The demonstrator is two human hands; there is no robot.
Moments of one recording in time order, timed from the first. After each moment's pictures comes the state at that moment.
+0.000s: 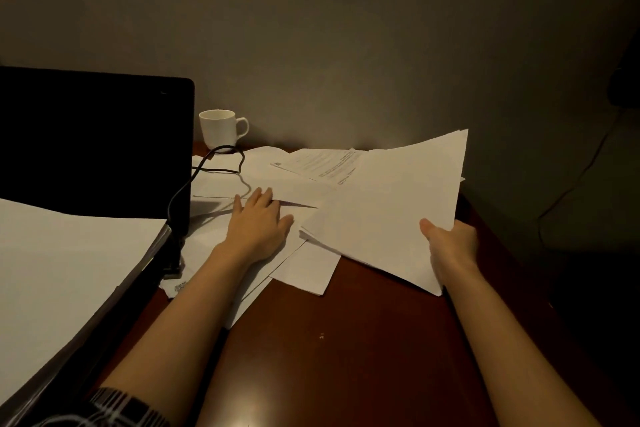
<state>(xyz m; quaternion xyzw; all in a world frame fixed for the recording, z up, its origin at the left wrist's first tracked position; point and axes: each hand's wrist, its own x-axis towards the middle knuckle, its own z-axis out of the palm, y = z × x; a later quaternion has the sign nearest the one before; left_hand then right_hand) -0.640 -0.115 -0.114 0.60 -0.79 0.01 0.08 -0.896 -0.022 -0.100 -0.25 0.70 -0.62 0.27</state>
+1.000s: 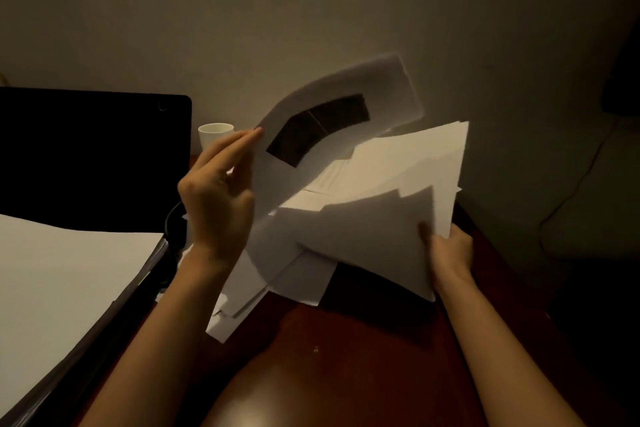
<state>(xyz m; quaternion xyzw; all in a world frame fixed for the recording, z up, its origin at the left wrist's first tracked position) -0.633 -0.050 -0.034 0.31 -0.67 0.11 0.67 -0.899 -0.022 -0.098 -0.29 0.67 -0.64 0.25</state>
